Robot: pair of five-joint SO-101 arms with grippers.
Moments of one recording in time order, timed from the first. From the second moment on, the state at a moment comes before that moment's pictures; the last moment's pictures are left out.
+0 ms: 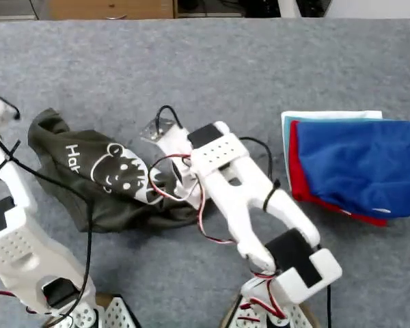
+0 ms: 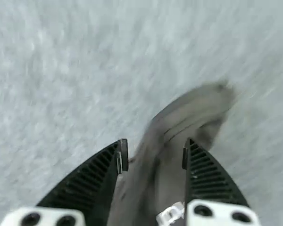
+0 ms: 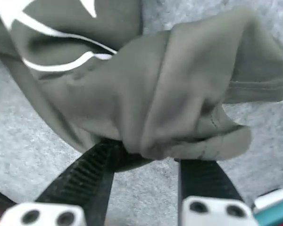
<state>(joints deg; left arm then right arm) -35.2 21.8 -29.3 81.4 15.8 -33.6 1.0 21.2 79.3 14.5</state>
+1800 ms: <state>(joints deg) -37.1 13.4 -35.4 100.2 -2.2 -19.9 22.5 0.2 37.2 2.0</state>
